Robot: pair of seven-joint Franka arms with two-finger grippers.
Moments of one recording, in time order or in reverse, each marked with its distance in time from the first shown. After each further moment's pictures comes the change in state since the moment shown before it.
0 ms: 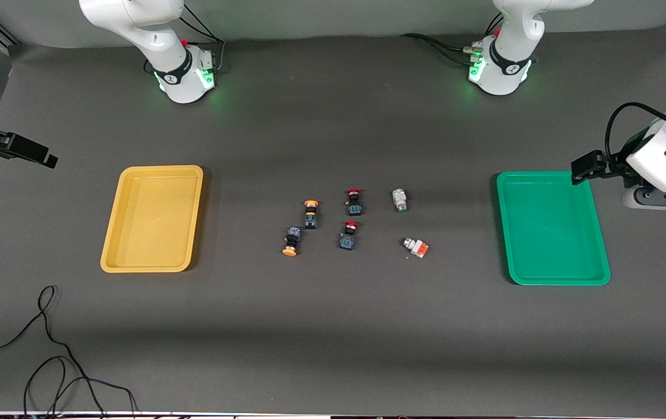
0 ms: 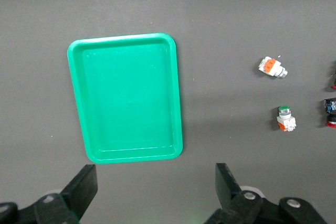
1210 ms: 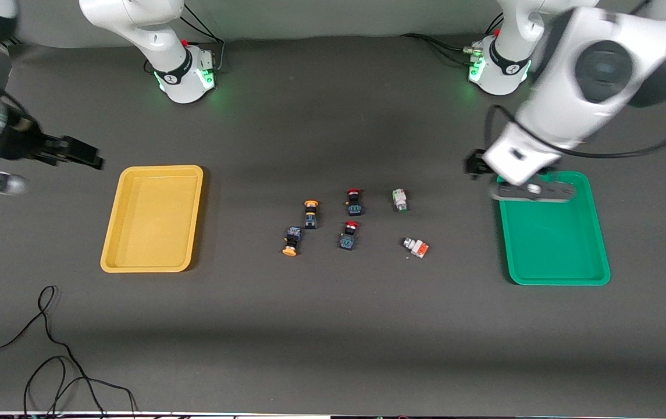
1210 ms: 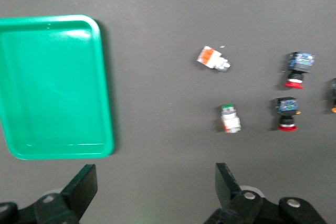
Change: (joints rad) left arm -0.355 -0.004 -0.014 -0.161 -0.002 0.163 -0.417; right arm 0.012 0.056 0.156 -0.026 0.035 0.050 0.059
